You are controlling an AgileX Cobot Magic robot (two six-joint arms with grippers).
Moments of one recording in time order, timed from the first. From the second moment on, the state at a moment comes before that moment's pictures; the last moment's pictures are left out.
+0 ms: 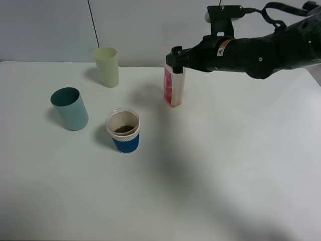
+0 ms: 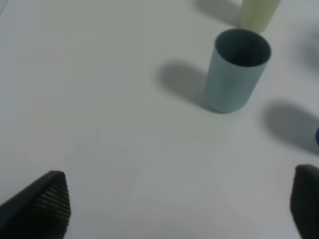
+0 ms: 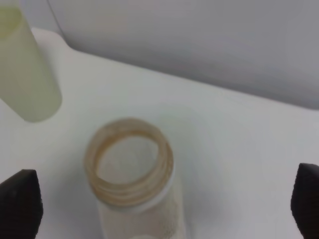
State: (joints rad) left arm -0.07 -0.01 -0.51 0.07 1.06 -0.15; right arm 0.46 1.75 -0.96 -0.04 -0.26 0.12
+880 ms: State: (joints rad) left arm -0.07 -0.01 -0.51 0.07 1.06 -0.15; right arm 0.46 1.28 -0.96 -0.07 0.17 0.04
